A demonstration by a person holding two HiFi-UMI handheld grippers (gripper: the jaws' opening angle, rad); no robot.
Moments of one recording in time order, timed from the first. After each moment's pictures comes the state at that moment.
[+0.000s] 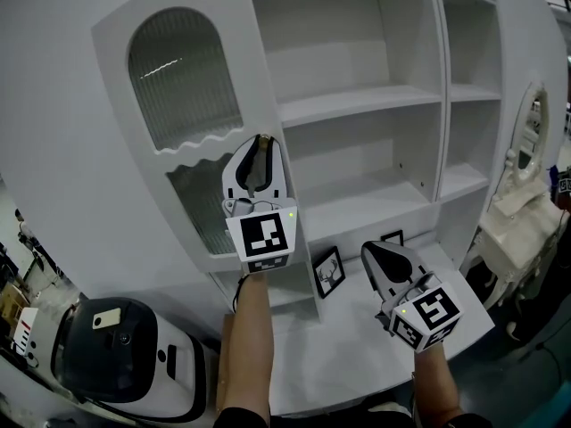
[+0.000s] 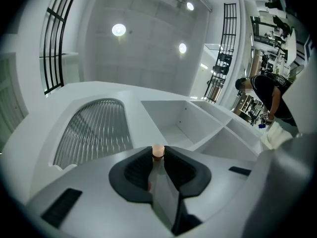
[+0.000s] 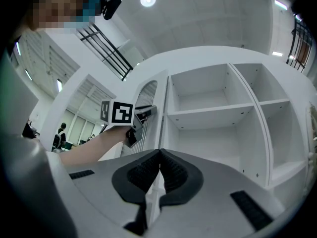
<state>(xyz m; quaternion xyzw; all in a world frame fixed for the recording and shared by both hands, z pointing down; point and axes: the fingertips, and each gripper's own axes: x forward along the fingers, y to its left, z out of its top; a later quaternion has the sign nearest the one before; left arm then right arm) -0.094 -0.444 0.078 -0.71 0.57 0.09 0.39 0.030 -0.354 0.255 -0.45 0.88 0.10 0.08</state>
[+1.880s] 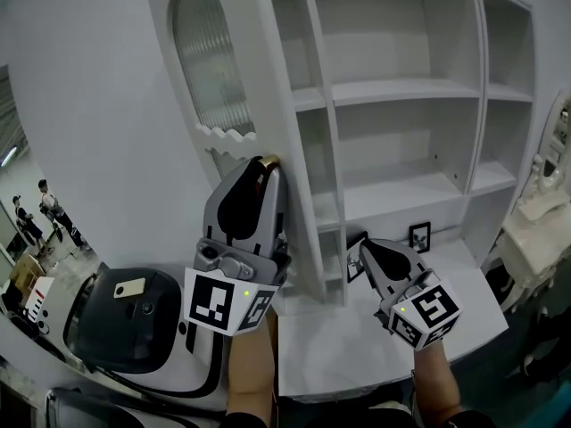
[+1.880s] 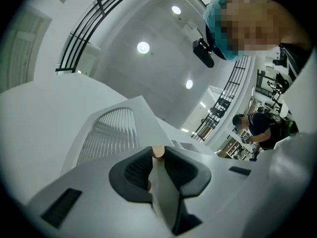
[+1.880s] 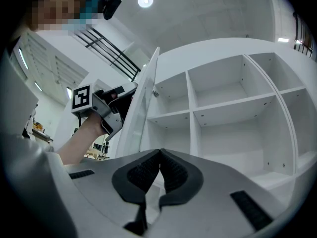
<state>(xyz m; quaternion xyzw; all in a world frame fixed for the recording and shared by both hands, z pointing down) -0.162 -0.280 0.085 -0.80 0.43 0.24 0.34 -0.055 -0.320 0.265 -0.39 0.91 0.09 0.08</state>
